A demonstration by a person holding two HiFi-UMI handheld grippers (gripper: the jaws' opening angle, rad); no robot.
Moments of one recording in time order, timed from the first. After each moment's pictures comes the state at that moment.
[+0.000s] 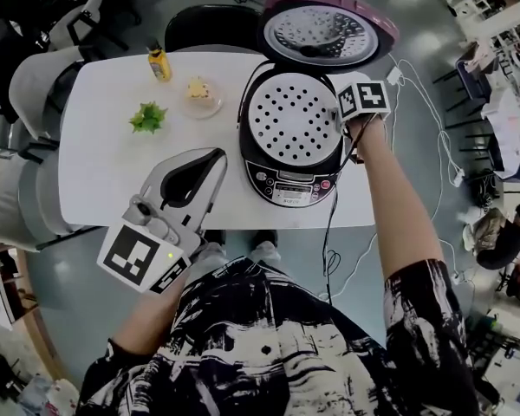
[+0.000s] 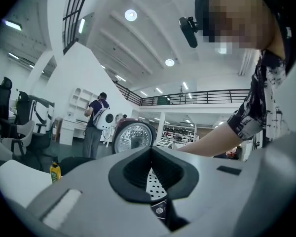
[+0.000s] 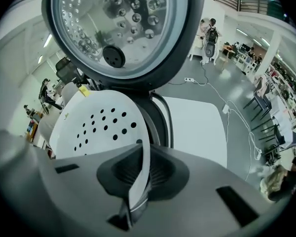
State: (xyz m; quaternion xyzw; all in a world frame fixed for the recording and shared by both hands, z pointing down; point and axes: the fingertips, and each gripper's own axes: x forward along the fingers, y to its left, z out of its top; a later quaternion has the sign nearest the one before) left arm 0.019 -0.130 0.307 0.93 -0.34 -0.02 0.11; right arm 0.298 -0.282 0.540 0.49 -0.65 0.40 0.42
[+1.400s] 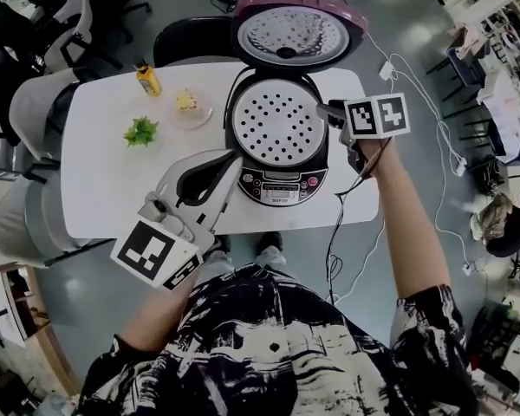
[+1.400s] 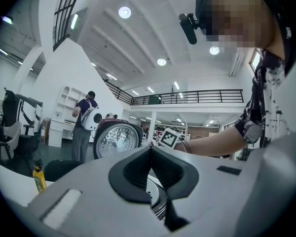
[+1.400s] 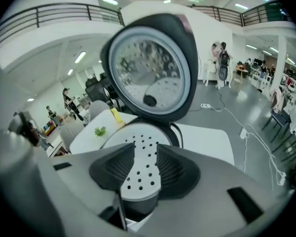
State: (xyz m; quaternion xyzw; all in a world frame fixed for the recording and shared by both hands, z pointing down) left arm 0.074 -0.121 0.292 0.95 -0.29 -0.02 0.09; right arm 0.277 -0.254 0.442 0.45 -0.77 0.32 0.30
